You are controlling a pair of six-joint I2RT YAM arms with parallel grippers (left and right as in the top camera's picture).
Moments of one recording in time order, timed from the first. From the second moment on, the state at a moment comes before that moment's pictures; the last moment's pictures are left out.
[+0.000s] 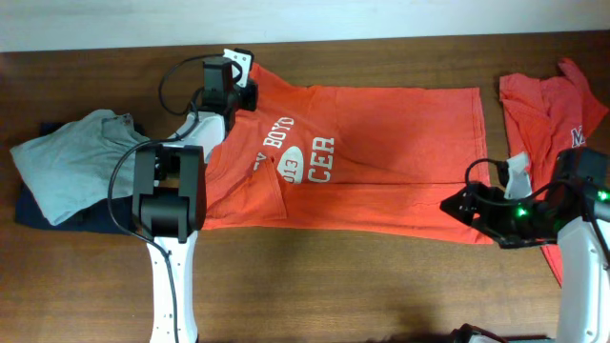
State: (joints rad) left arm -0.13 2.51 1.79 0.08 0.15 0.09; right arm -0.44 1.26 1.07 -1.27 -0.63 -0.06
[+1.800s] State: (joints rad) left arm -0.12 2.50 2.33 -1.08 0.10 0.13; right arm -0.44 1.25 1.07 -1.23 -0.63 -0.06
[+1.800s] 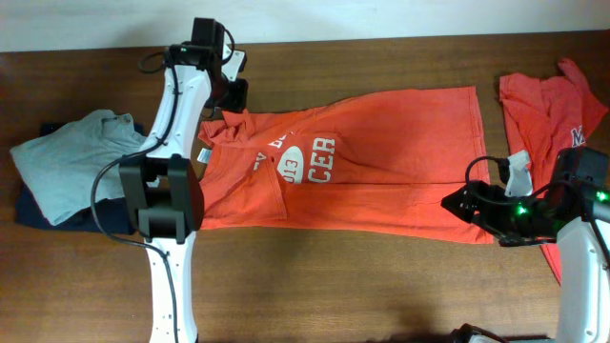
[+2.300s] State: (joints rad) left arm -0.12 2.50 2.67 -1.19 0.10 0.14; right arm -0.44 1.25 1.07 -1.23 -0.63 -0.05
